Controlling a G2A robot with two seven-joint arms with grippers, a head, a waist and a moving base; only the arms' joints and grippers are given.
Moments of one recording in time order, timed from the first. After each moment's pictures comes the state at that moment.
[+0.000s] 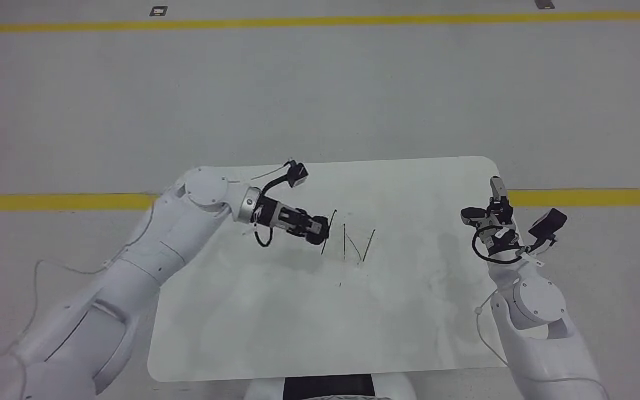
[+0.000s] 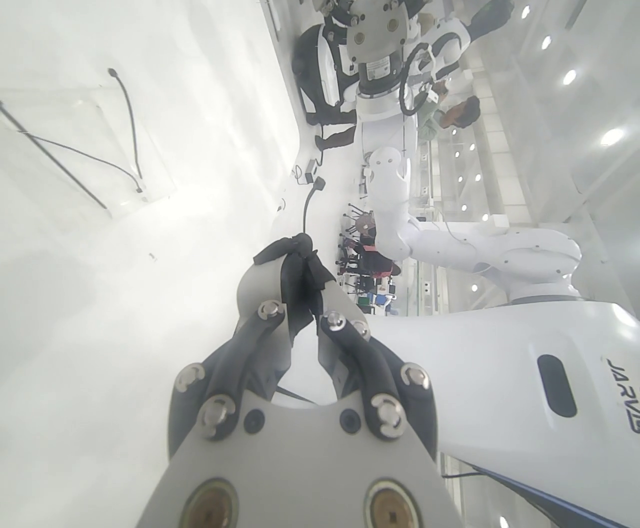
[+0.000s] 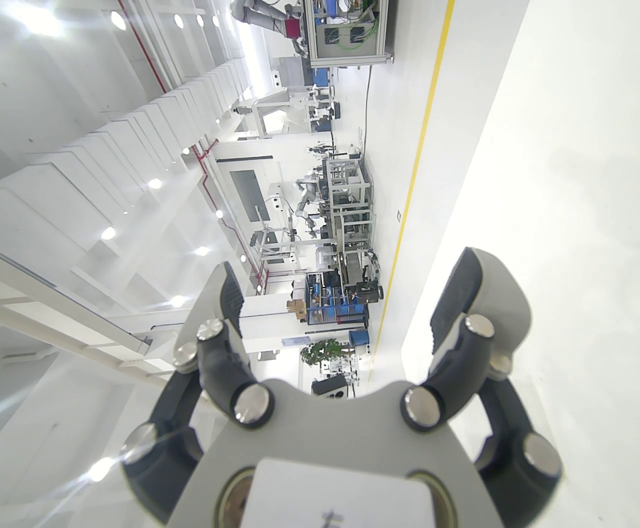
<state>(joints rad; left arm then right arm) 0.72 -1.12 -0.70 -1.08 -0.49 -0.34 -1.36 -1.73 -1.15 1.60 -1.80 0.42 0.00 0.00</state>
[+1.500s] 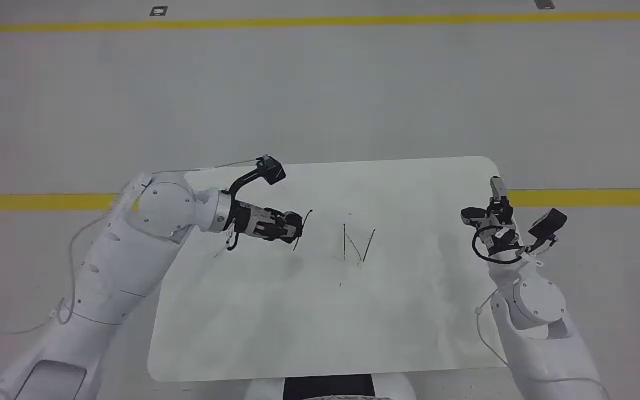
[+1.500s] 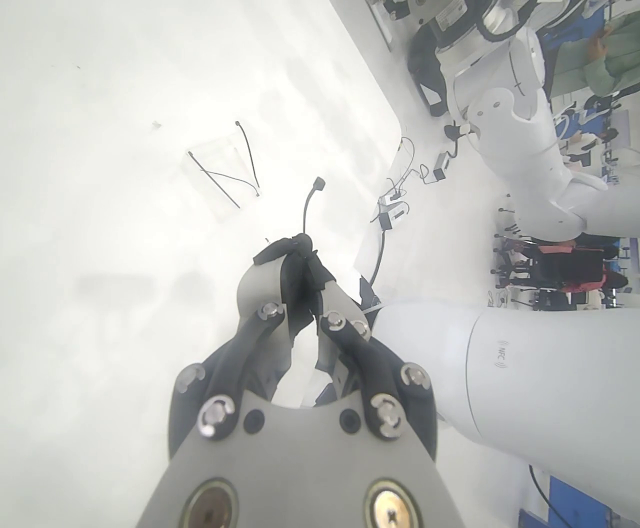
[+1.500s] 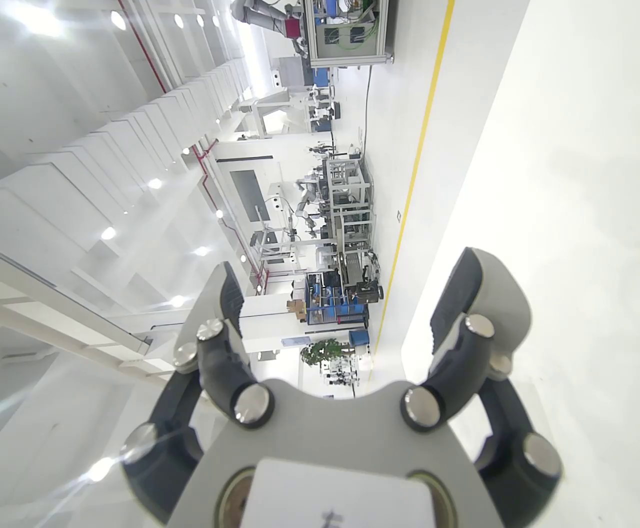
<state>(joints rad) 1.00 -0.98 -1.08 -1.64 0.06 -0.34 -1.29 -1.73 -1.15 1.60 -1.80 0.42 0.00 0.00</state>
